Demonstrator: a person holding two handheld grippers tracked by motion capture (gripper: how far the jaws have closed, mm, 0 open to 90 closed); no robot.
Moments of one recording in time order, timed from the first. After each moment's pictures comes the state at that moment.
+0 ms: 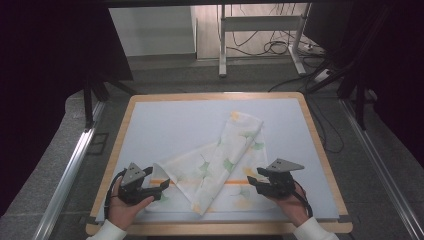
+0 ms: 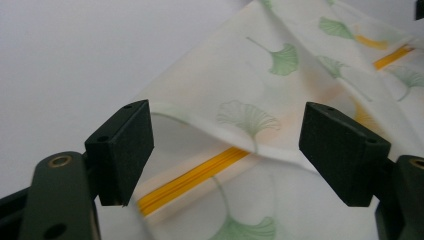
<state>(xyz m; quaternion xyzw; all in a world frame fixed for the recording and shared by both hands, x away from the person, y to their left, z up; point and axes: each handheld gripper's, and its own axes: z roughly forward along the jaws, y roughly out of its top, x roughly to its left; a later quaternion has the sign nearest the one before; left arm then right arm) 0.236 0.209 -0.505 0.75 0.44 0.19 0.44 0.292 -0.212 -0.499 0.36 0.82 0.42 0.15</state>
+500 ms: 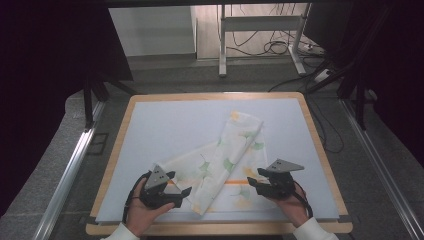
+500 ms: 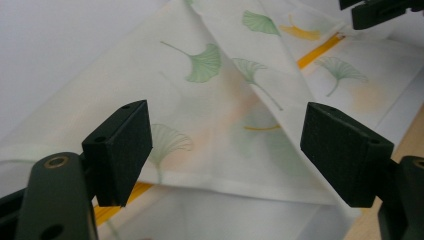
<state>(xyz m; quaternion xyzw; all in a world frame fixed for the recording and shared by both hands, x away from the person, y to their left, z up) 0.233 0.153 -0.502 0.79 0.39 0.15 0.44 0.291 -0.212 -0.501 0.36 0.82 0.42 0.15</state>
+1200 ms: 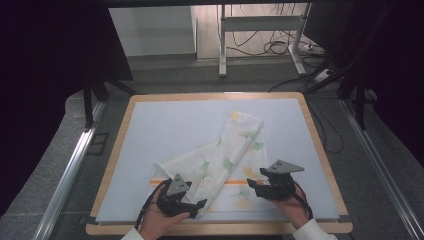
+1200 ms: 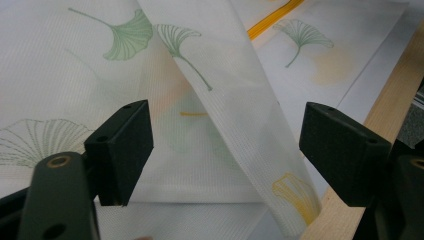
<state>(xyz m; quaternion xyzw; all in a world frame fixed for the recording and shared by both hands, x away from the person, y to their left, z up) 0.230 0.115 -0.519 0.83 0.36 0.11 0.41 0.288 -0.212 -0.502 0.37 0.82 0.41 0.16</state>
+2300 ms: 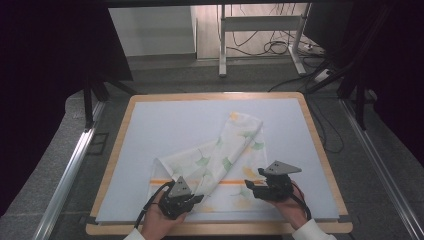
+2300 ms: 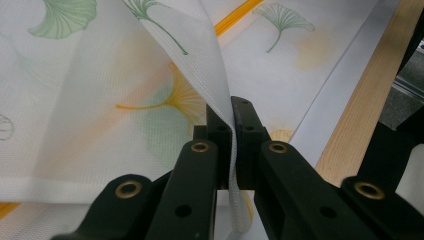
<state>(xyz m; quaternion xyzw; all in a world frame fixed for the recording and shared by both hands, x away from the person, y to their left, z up) 0.227 0.113 -0.521 0.84 0.33 0.09 0.41 0.286 -0.206 -0.502 0.36 0.82 0.41 0.16</state>
